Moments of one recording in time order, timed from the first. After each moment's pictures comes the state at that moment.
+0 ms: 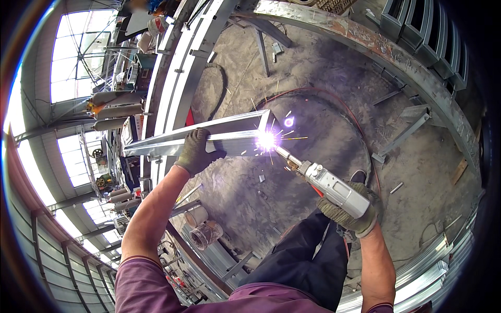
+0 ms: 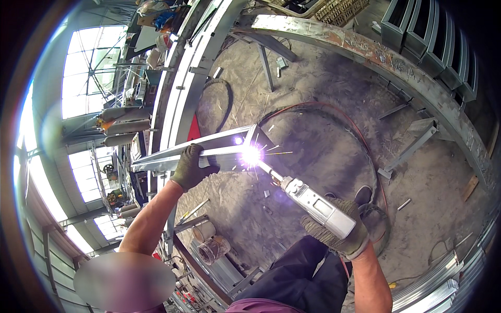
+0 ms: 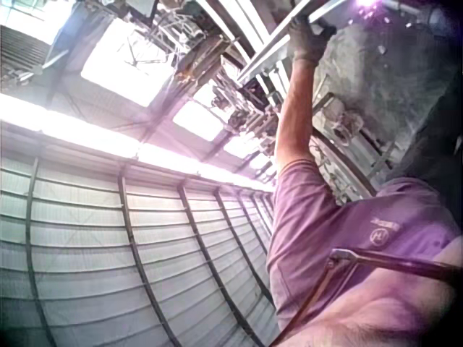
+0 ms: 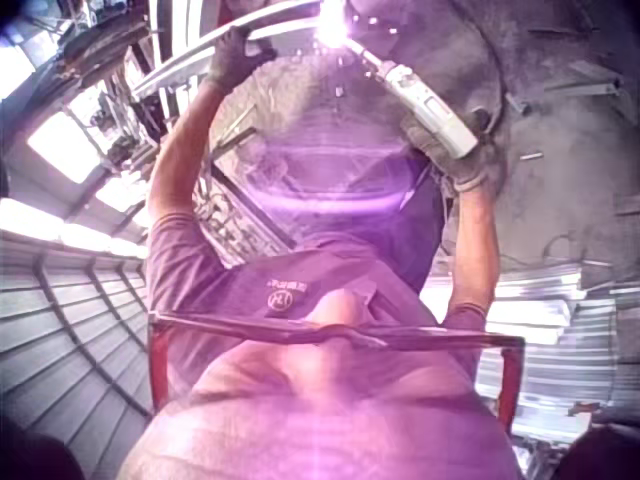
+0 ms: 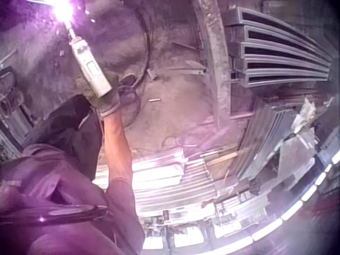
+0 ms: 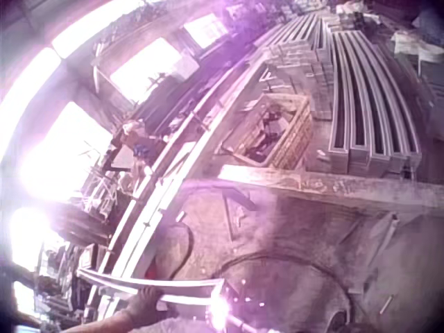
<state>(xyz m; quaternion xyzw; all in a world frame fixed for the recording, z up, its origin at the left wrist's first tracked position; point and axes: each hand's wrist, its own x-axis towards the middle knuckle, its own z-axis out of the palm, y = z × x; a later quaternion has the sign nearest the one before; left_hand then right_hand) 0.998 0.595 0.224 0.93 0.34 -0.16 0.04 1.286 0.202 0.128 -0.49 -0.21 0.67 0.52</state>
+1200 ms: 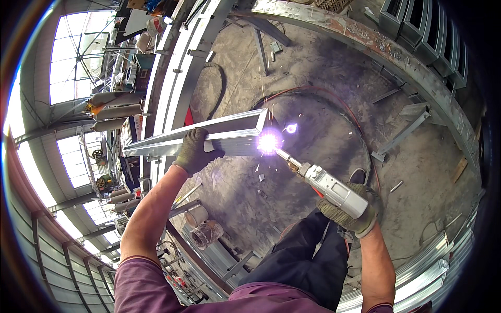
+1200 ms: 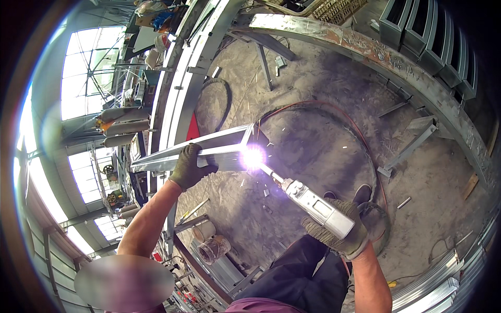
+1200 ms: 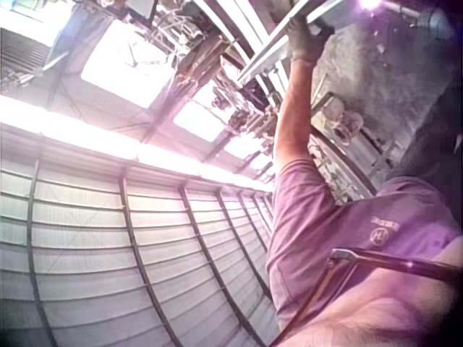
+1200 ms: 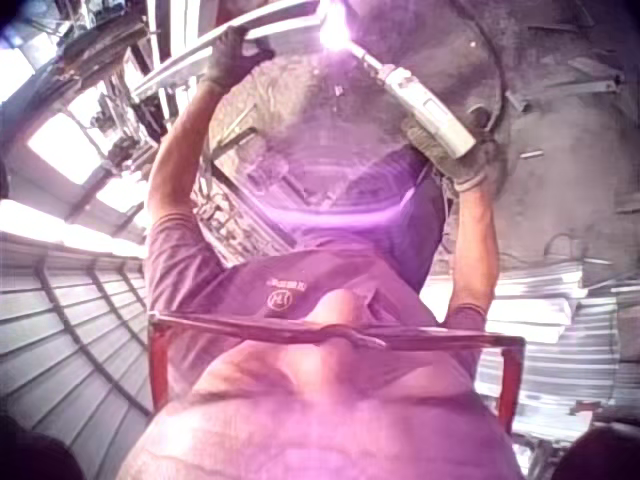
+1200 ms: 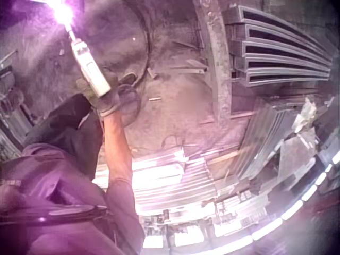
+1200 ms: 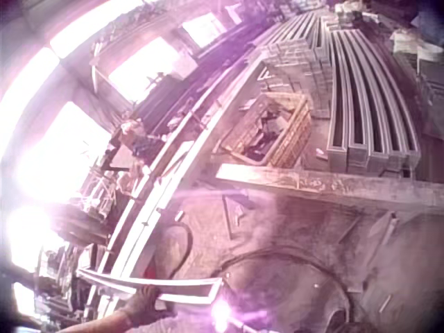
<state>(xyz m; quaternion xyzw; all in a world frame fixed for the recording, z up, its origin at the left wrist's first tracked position) 0.997 0.596 0.225 0.92 0.34 -0.17 0.04 1.290 0.194 0.118 -0.03 0.25 0.75 0.61</state>
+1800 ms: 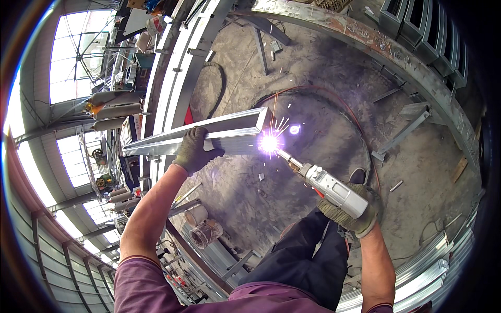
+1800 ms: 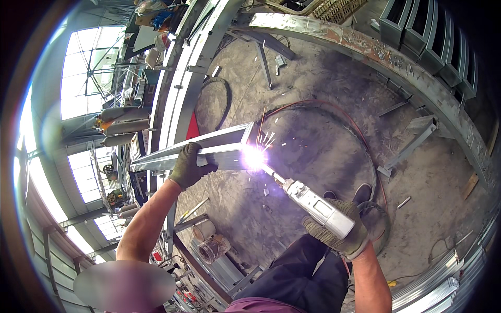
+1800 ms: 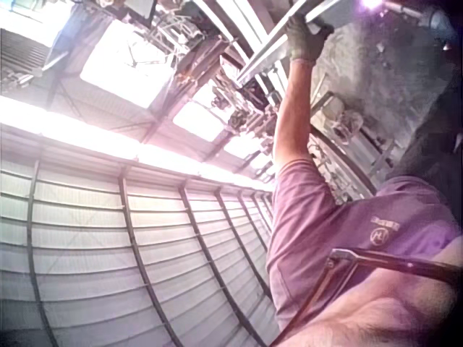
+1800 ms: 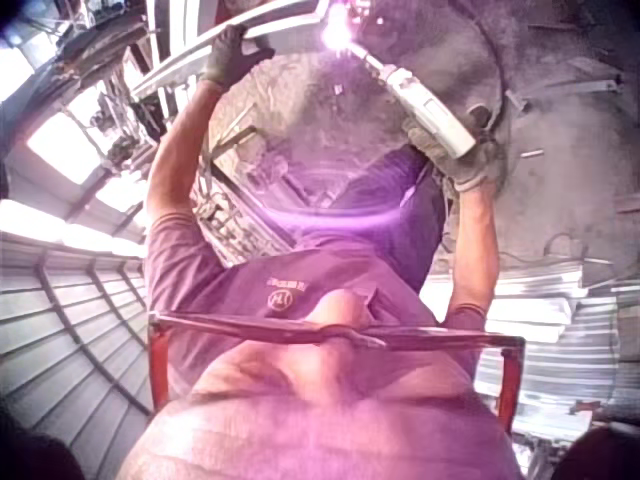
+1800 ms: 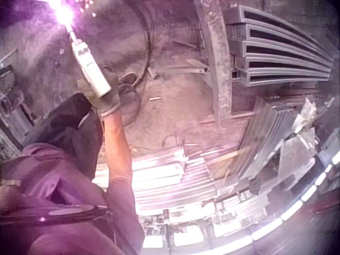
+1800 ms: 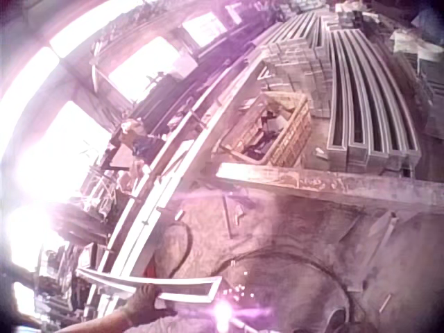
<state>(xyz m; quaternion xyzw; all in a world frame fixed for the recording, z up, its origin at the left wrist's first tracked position) 0.999 0.596 0.226 0.93 0.34 -0.17 0.05 1.285 0.187 0.111 -0.01 0.17 0.73 0.66</state>
